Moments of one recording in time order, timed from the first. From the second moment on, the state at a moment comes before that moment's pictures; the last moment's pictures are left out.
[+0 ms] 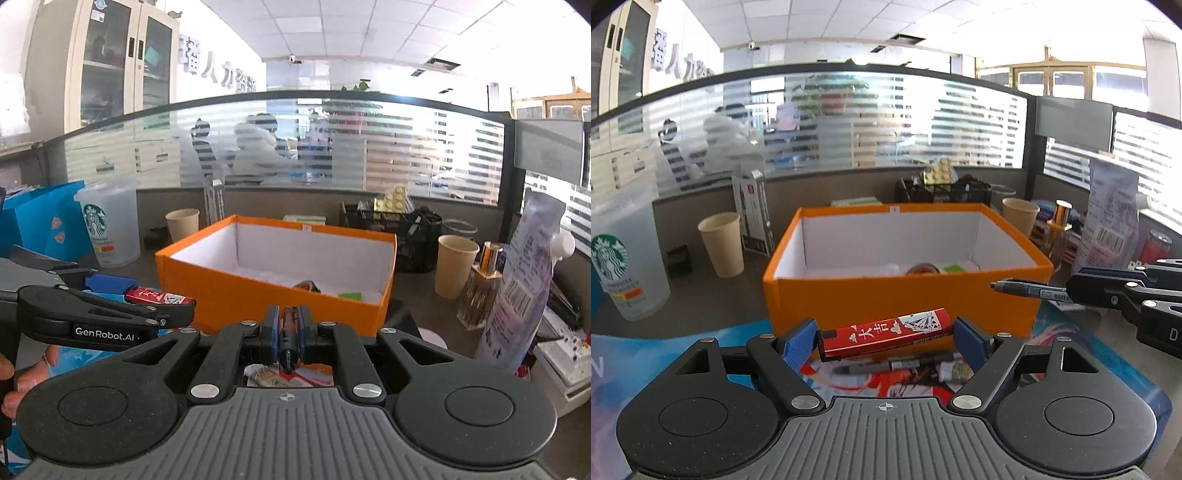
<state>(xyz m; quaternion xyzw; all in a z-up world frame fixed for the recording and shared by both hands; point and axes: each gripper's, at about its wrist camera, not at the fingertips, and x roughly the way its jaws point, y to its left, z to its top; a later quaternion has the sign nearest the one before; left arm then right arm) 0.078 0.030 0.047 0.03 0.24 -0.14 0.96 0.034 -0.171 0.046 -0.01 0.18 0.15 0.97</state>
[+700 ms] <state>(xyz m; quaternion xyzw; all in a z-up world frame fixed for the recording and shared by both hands) 0.121 0.028 0.087 0.02 0.20 -0.13 0.97 0.062 -0.167 0.074 -0.01 0.14 0.15 0.98</state>
